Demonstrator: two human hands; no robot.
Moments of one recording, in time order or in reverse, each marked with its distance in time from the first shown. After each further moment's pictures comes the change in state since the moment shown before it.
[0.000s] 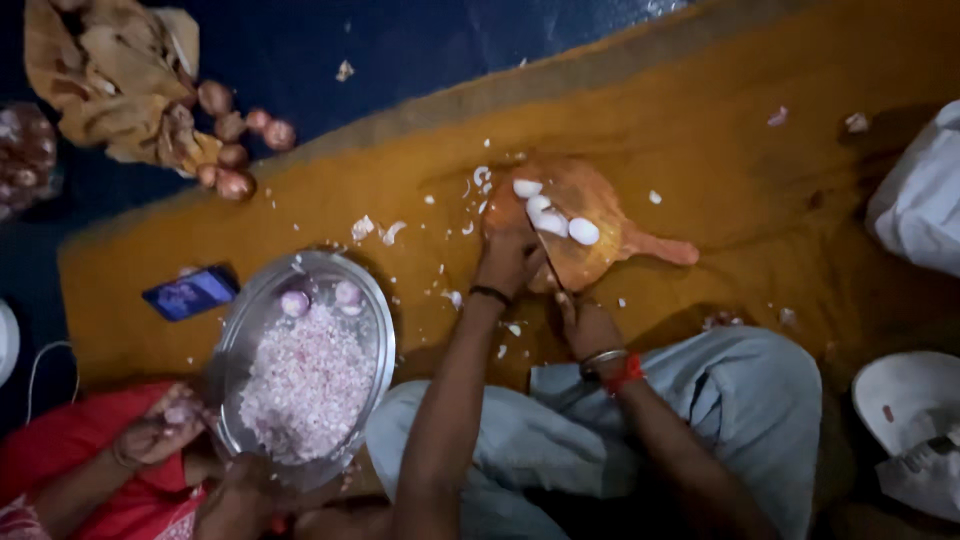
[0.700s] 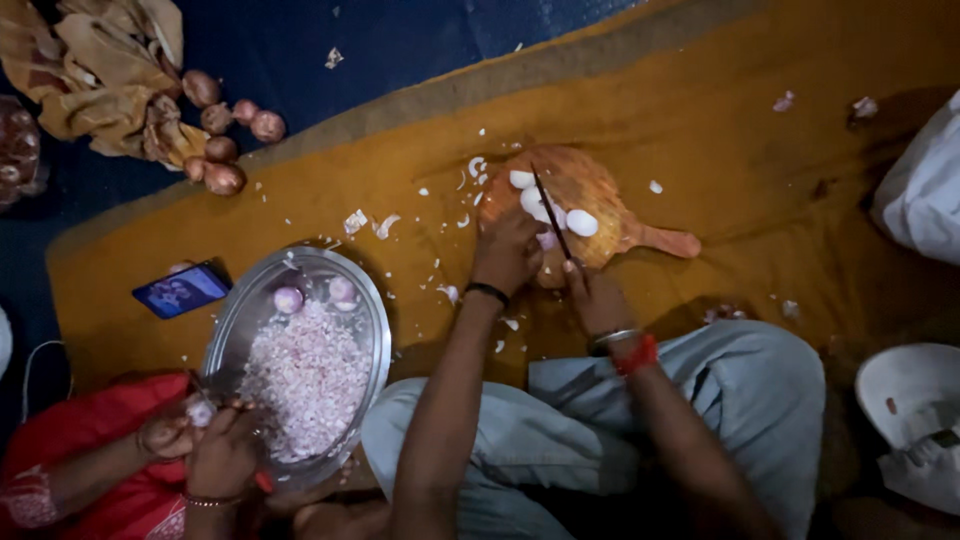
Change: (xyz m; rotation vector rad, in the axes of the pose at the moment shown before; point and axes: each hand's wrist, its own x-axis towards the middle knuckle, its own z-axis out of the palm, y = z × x) left_hand 0.002 0.022 -0.012 0.040 0.125 0.180; right_hand 0.022 -0.023 -0.033 0.036 -0.015 0.090
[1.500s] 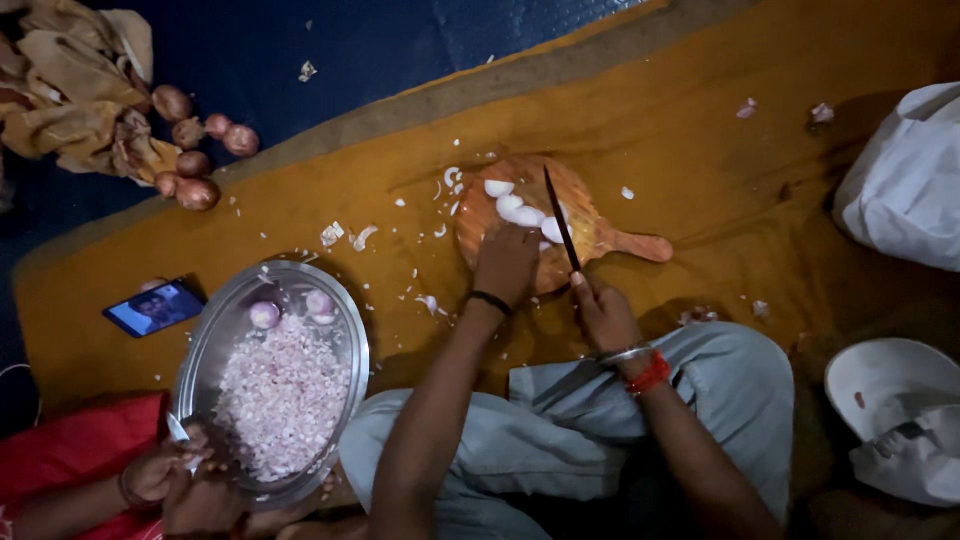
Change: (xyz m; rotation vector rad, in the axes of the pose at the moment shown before) left_hand 0.012 0.023 0.029 0.452 -0.201 0.012; right_hand -0.030 -0.016 -0.063 0.240 0.006 0.115
